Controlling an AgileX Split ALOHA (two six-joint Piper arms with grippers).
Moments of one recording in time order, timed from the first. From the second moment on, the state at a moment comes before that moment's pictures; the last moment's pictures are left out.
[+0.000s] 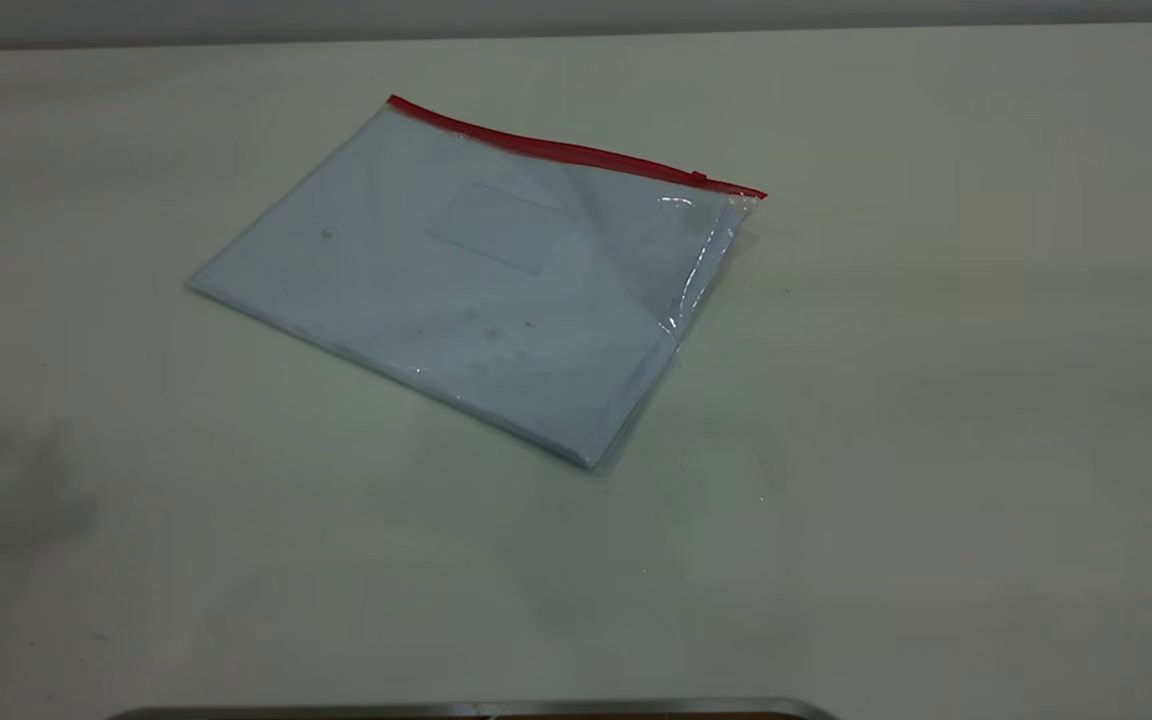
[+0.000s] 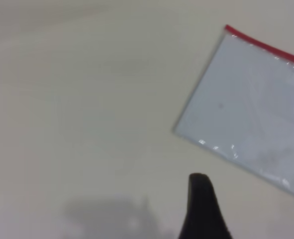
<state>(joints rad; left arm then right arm) 0.01 1.14 -0.91 -0.15 0.58 0.07 -0.04 0.29 -0.50 0.23 0.92 -0.11</state>
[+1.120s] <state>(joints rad) -0.14 1.90 -1.33 -0.44 0.73 0.64 -0.04 1.90 -0.74 1.62 0.57 -1.61</state>
